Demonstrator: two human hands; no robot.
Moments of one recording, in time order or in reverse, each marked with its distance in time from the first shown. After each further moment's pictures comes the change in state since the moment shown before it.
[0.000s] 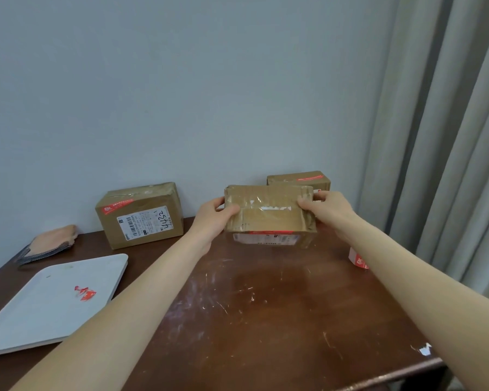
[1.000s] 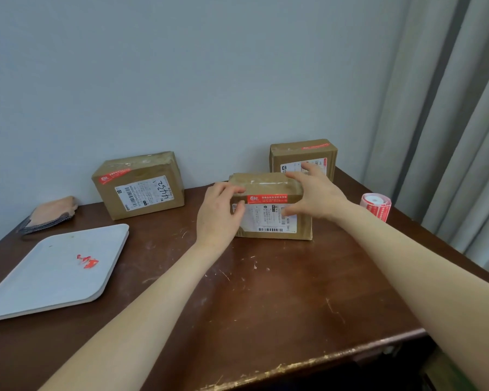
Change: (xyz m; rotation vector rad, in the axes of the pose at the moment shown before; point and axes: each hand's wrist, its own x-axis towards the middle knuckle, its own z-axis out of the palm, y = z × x) left_hand -0.019 -0.057 0.020 0.636 0.284 0.534; right_hand -0.010 0.012 0.028 -0.673 -0.172 -0.316
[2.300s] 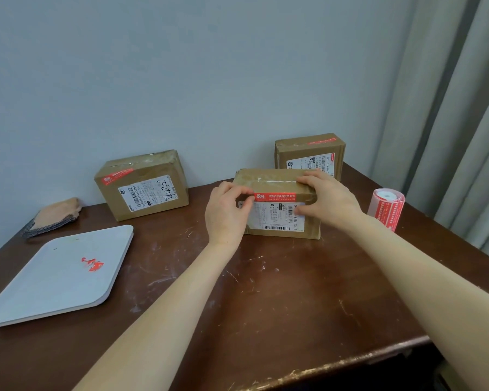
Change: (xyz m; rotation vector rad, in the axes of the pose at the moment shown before) left_hand 0.003 0.002 0.011 -0.061 0.081 -0.113; right_hand -0.005 0.012 0.017 -0.008 0.126 -0.024
